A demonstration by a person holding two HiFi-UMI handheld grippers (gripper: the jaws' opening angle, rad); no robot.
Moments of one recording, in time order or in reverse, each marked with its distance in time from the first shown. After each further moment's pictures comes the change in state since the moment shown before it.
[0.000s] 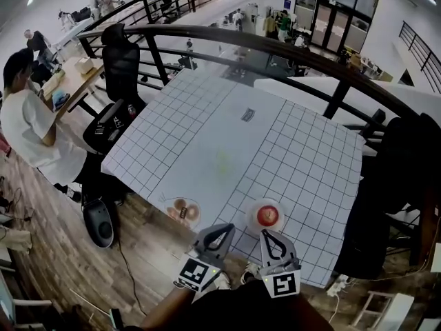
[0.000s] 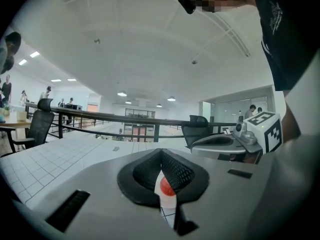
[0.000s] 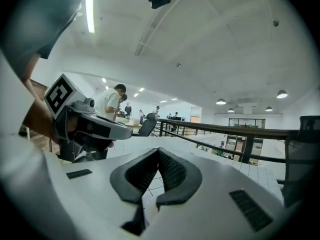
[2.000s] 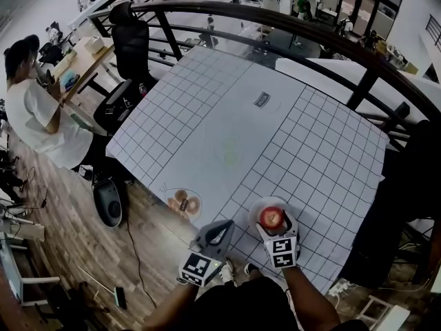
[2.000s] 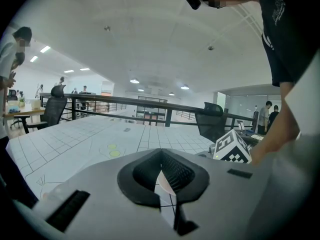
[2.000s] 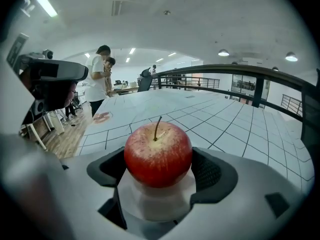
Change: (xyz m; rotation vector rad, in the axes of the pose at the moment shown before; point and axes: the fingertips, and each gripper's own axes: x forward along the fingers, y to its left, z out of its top) left arm 0.044 0.028 -0.069 -0.086 0.156 0.139; right arm 0.068 -0.045 -0.214 0.186 0.553 0.088
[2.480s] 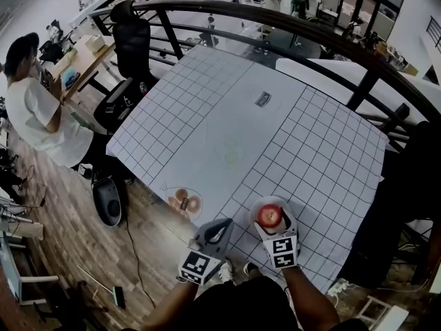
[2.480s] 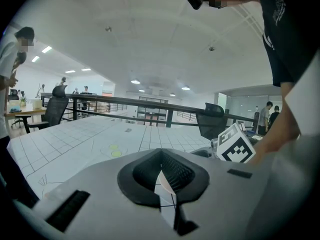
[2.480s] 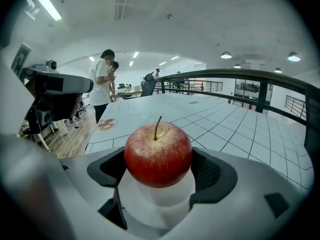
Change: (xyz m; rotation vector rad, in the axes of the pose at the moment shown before) left arm -0.003 0.005 0.000 -0.003 -0.005 0.009; right arm -0.008 0.010 0.025 -0.020 -0.044 0.033
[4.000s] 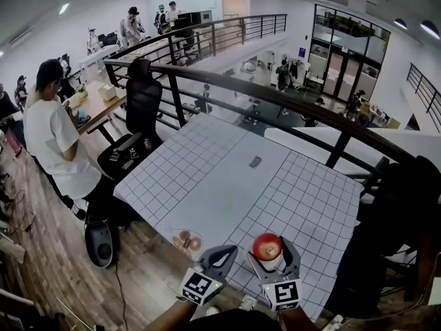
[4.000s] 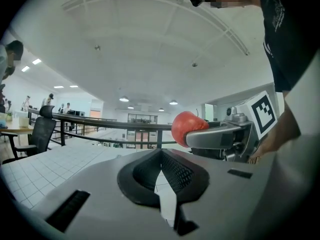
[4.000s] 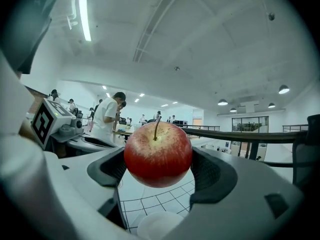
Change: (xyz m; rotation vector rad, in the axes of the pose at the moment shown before) left arm -0.037 -0.030 0.089 0.106 -0.197 -0.105; right arm -0.152 0.049 0.185 -0.139 -0.523 -0.078
